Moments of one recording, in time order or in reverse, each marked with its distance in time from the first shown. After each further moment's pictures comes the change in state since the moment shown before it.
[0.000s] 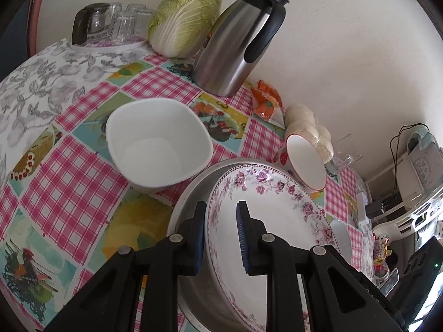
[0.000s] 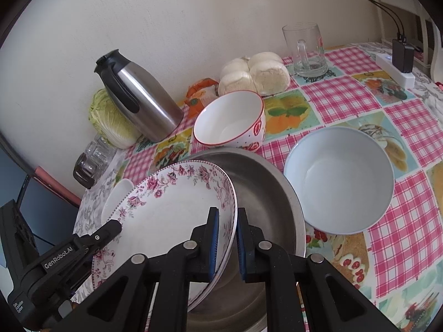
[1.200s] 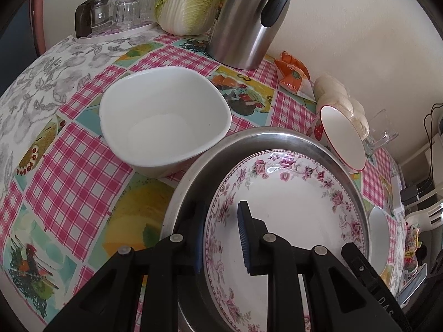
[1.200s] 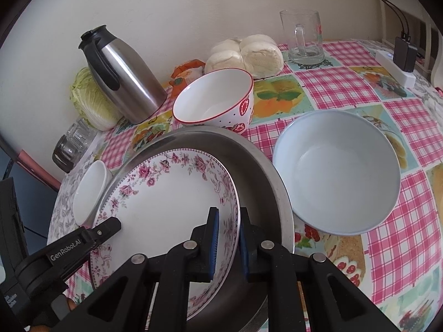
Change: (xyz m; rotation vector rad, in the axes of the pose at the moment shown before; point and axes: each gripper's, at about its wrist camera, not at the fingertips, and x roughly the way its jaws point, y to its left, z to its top) left arm 0.039 -0.006 -0.012 0.052 0.077 0.182; right arm 0.024 -0.009 -0.005 -0.044 0.057 -0.081
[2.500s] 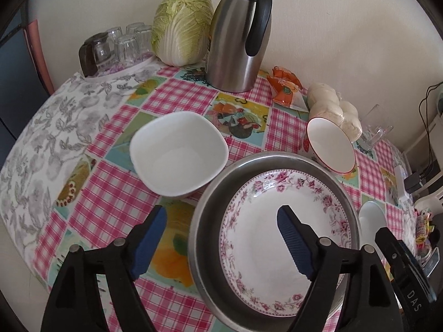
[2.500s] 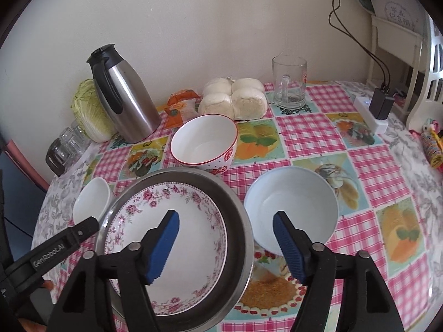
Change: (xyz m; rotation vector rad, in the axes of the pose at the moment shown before) left arm -0.058 -0.014 0.014 0.114 -0.048 0.090; right arm -0.062 0.019 0.022 -0.097 -0.095 -0.150
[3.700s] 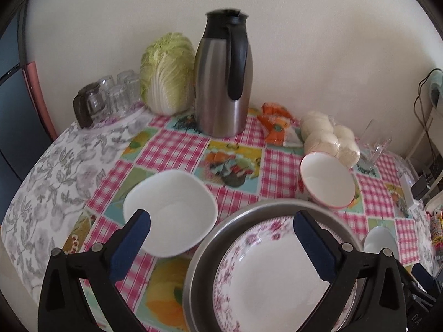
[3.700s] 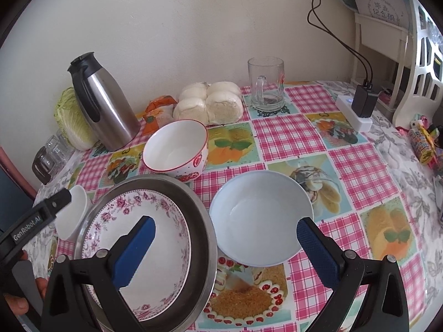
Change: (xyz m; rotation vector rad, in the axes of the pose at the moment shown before) left arm -0.001 -0.022 0.022 0.100 -0.246 0.019; right arm 0.008 -0.031 0.002 0.038 -0.021 -0.060
